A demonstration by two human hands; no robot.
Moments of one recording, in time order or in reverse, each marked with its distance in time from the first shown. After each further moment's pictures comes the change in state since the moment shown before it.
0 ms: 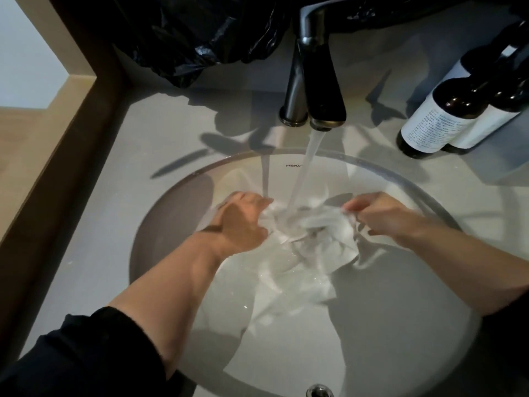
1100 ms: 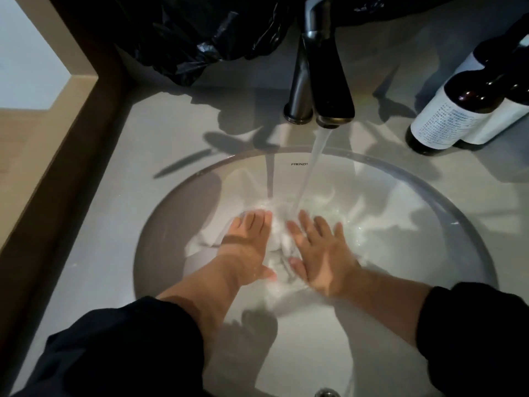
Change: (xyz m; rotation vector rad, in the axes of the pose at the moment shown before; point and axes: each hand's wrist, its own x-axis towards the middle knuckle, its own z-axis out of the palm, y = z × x) left_hand -0.016 0.001 0.046 0.543 -0.070 0.030; right_hand -0.006 0.021 0.119 -1.025 0.141 -0.512
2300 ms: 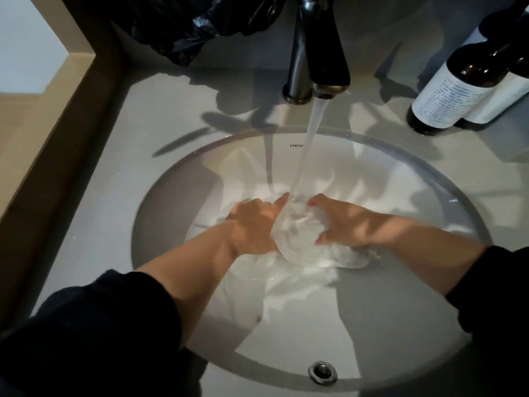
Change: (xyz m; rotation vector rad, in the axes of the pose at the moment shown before) left_hand 0.010 0.004 -0.024 -0.177 0.096 0.139; right_hand 0.012 0.047 -0.042 0.496 -0.323 0.109
